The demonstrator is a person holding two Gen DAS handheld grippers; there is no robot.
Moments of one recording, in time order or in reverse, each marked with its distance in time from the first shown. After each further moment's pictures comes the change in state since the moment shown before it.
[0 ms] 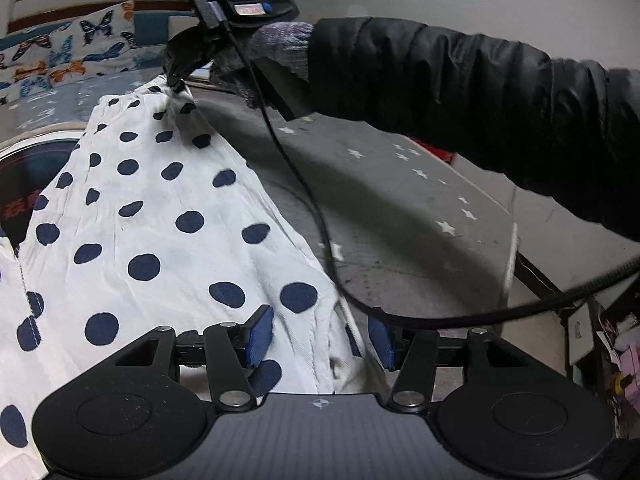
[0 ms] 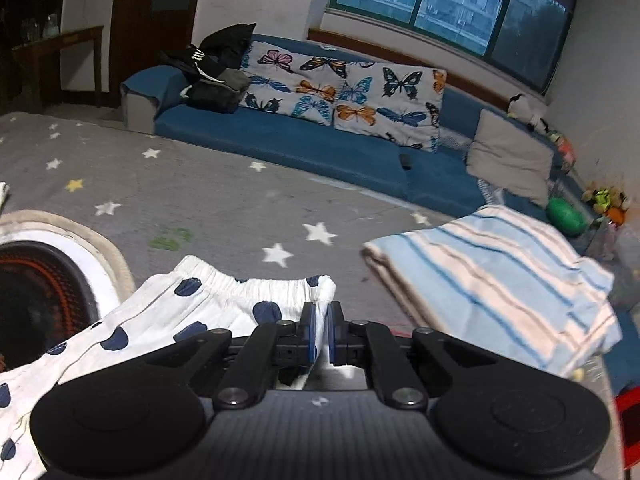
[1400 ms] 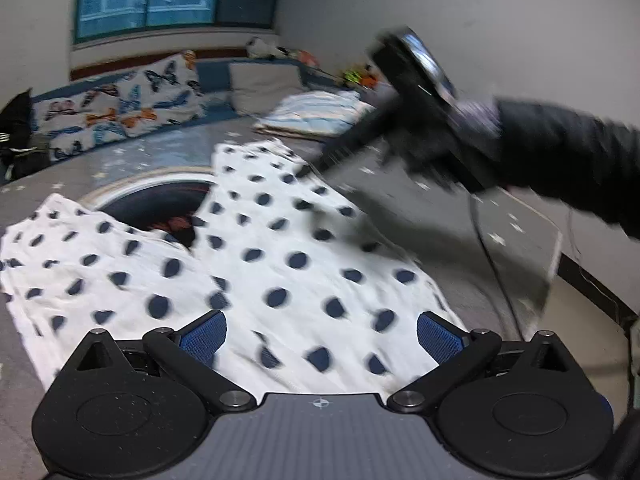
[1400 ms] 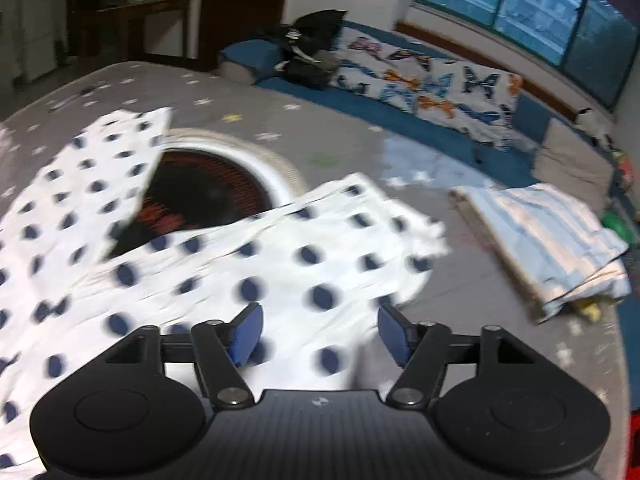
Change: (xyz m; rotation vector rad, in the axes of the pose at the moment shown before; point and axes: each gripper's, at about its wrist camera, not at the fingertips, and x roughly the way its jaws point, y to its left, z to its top) left arm -0.098 0.038 -0.023 0.025 -0.138 0.269; right arm -0.123 0.052 -0.072 -0.147 0.050 0.249
